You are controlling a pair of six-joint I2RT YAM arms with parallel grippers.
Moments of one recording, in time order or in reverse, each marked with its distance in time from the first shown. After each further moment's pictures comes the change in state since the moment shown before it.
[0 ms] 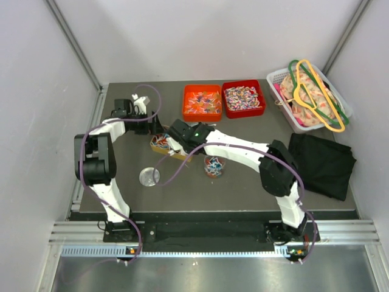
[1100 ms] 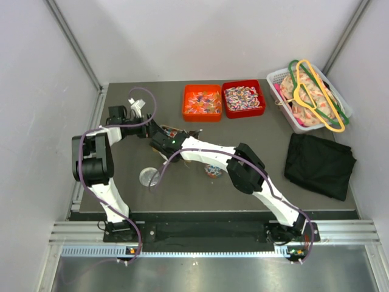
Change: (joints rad) left arm 0.073 0.000 -0.116 0.196 0.355 -0.089; right arm 0.059 0.385 0.355 -0.201 0.116 -0.063
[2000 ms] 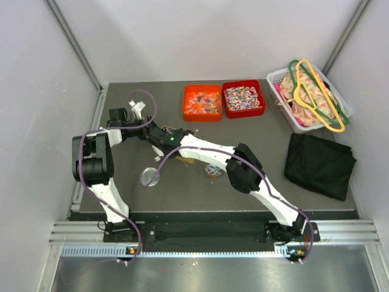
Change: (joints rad) left arm 0.003 0.000 -0.047 0.058 0.044 -0.037; right arm -0.008 0.057 0.129 0.016 -0.090 0.103
